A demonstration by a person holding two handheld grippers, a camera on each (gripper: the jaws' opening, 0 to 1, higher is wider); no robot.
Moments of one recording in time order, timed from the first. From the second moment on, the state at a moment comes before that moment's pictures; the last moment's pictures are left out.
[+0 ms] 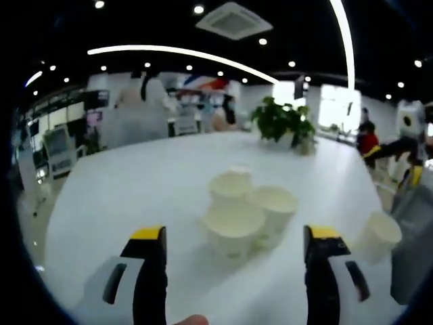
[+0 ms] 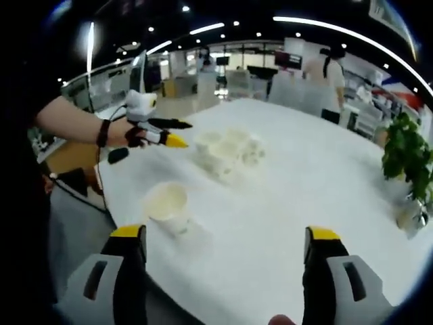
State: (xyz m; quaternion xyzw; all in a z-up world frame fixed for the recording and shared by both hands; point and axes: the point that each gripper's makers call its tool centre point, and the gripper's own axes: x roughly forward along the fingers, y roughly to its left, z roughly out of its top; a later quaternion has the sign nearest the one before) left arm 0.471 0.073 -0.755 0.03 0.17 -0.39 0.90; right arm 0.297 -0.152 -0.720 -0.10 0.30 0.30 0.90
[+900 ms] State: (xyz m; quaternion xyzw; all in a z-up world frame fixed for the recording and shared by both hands) left arm 0.487 0.068 -0.781 0.03 0.17 -0.39 0.90; right arm 0.282 -0.155 -0.728 -0.09 0.33 0.27 0.90
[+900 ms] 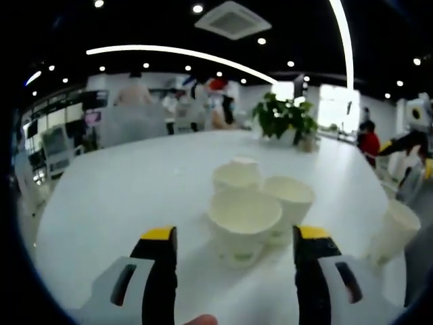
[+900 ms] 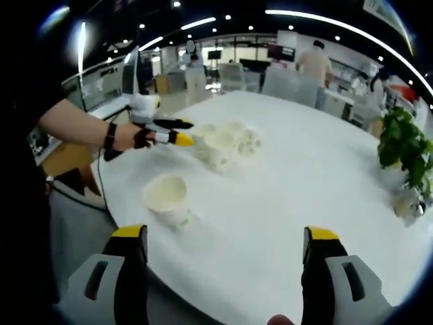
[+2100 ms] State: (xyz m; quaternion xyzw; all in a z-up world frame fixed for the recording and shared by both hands) left arm 0.495 0.049 -0.780 0.01 0.12 -0.41 0.90; right arm 0.268 -0.164 -0.740 -0.09 0.36 0.26 0.89
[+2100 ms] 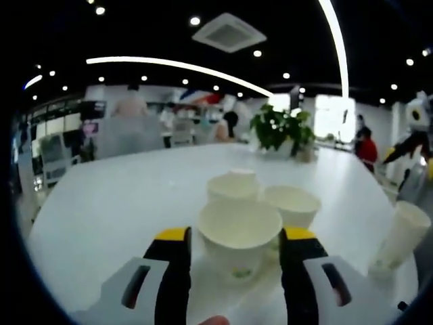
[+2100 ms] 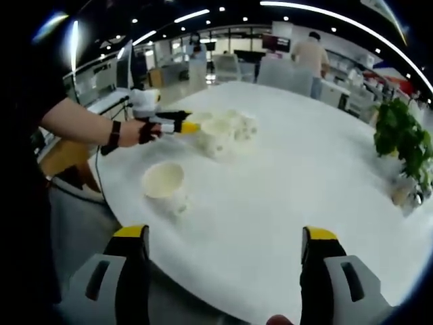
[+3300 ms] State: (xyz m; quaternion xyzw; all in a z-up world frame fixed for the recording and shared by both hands) left arm 0.498 0.054 -0.782 0.01 0.10 -0.41 0.90; right arm 0.272 -0.161 -0.747 -0.10 0.38 0.26 0.88
